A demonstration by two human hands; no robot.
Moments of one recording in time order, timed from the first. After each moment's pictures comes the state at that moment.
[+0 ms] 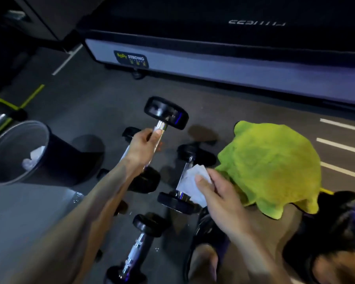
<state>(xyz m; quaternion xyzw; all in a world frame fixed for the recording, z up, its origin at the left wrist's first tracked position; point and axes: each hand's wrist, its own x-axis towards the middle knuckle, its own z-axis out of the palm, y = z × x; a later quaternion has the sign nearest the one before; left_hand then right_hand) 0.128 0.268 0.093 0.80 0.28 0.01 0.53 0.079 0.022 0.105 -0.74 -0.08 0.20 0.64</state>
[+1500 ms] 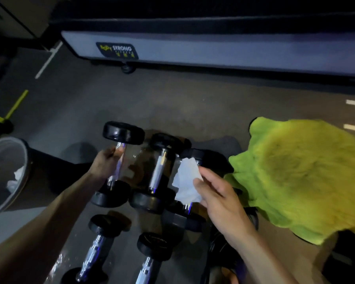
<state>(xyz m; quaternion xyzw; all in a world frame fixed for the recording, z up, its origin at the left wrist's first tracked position) 0.127 0.407 0.017 0.87 0.33 -0.05 0.36 0.112 0.068 0.070 -0.64 0.02 0.29 0.71</state>
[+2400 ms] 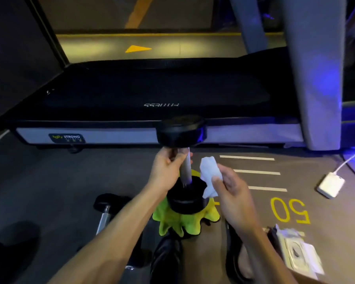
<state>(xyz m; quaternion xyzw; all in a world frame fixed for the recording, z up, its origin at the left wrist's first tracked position) 0.165 0.023 0.256 0.70 0.02 0.00 0.72 0.090 -0.142 0.233 -0.76 0.04 -0.07 0.64</state>
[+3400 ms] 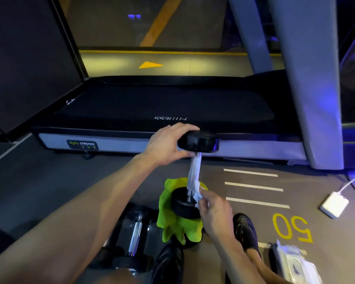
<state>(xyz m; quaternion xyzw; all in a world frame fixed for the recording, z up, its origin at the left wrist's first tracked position) 0.216 0.067 0.325 0.93 -0.25 0.09 0.24 0.090 -0.113 0.203 -0.92 0.01 -0.10 0.39</state>
